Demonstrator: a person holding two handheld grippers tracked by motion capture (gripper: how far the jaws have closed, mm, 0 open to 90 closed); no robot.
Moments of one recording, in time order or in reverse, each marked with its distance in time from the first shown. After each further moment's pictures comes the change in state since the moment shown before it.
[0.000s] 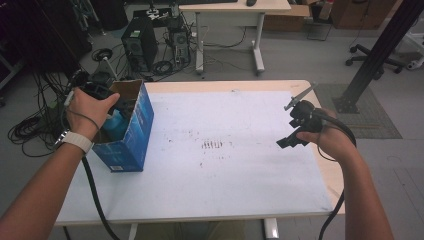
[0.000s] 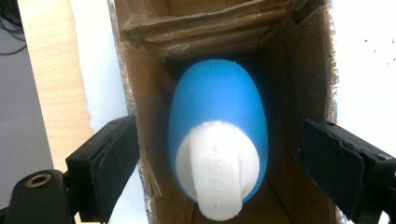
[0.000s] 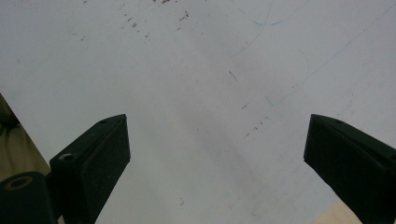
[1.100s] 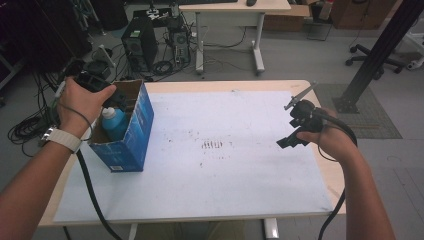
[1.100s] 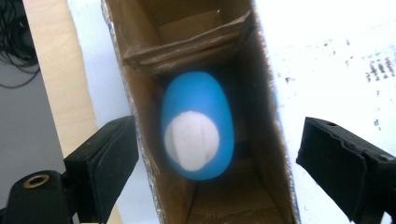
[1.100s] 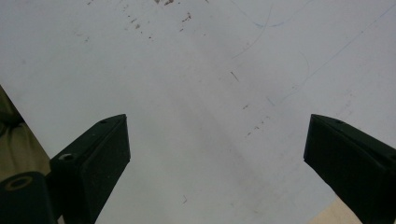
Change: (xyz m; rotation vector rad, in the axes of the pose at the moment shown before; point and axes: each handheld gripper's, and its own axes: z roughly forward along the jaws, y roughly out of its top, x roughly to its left) left arm -0.013 -0.003 -0.044 -0.069 -0.011 0.111; right arm 0.004 0.002 -0.005 0.002 -0.006 -0.004
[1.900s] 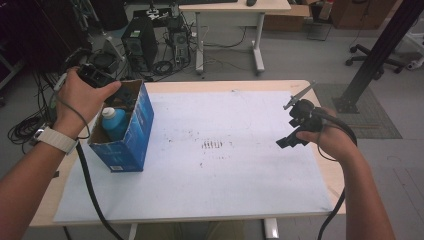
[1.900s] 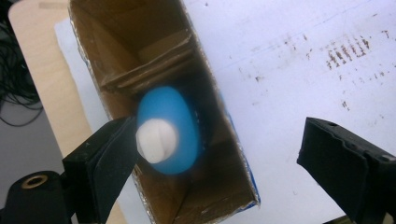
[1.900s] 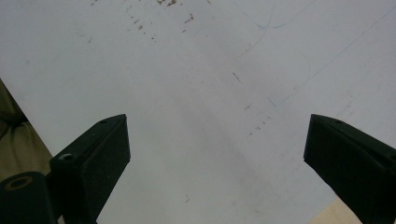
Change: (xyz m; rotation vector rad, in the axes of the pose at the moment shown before) left arm -0.031 0.000 -0.034 -0.047 -0.022 0.162; right arm 0.002 0.002 -0.002 0.003 0.001 -0.005
